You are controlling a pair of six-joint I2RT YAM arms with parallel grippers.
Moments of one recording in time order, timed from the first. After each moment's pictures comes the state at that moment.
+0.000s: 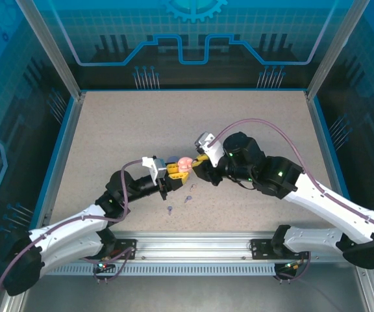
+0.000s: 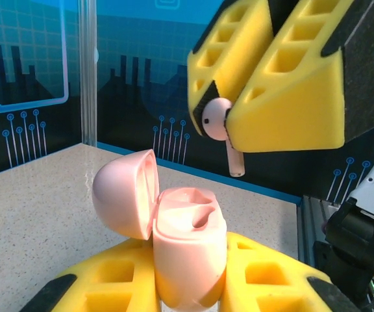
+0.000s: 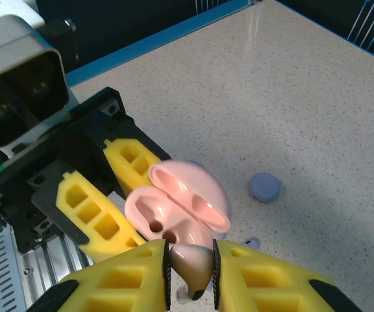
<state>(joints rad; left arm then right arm) -0.72 0.90 0.34 0.67 0.40 -0.16 0.96 1.12 1.24 -0.66 -0.05 0.06</state>
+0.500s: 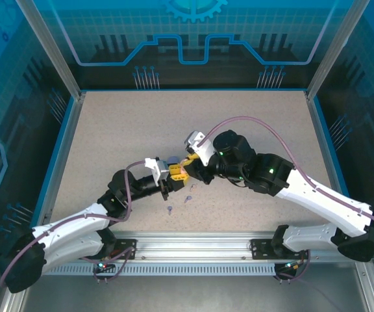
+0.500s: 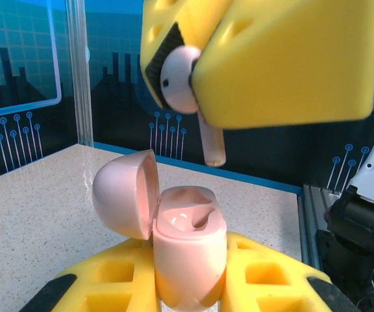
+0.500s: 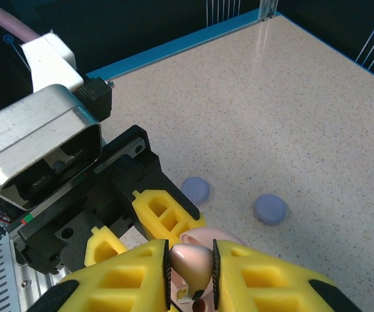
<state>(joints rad) -0.72 0.93 0.35 0.69 0.43 -0.11 1.01 1.19 1.30 -0.64 -0.02 0.03</state>
